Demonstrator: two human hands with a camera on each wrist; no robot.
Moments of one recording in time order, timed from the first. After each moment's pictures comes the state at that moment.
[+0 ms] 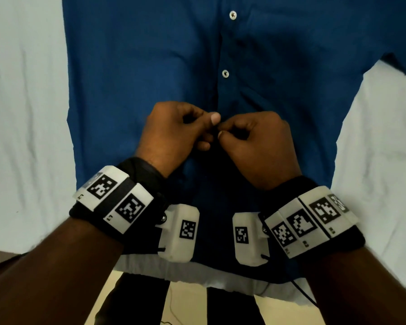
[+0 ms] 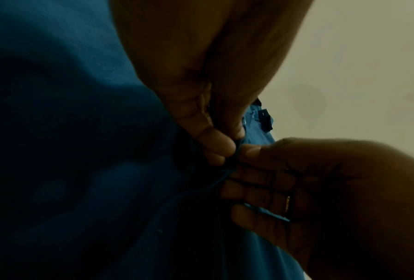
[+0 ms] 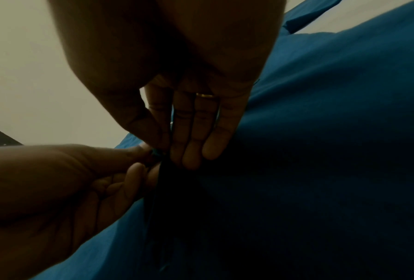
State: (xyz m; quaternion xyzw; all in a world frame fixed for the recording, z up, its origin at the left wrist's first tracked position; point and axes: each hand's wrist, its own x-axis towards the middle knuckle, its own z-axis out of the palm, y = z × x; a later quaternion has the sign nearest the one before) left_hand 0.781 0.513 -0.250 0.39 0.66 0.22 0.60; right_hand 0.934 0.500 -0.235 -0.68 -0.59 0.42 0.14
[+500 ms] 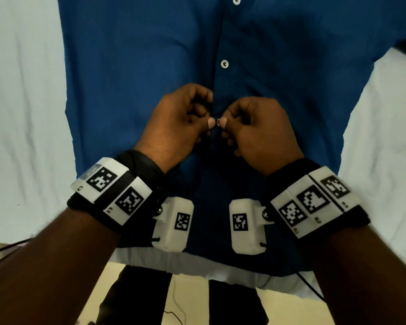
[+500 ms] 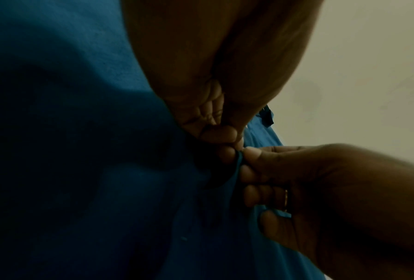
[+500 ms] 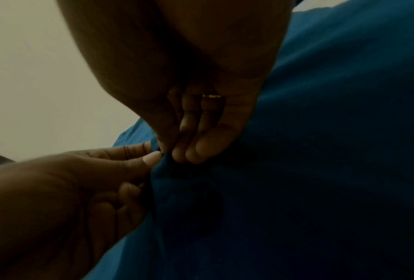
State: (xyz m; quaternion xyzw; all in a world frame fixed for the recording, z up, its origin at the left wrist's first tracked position) left_hand 0.773 0.511 -0.263 0.46 0.61 0.22 0.61; right_hand 0.932 0.509 -0.253 -0.69 -0.51 0.50 0.12
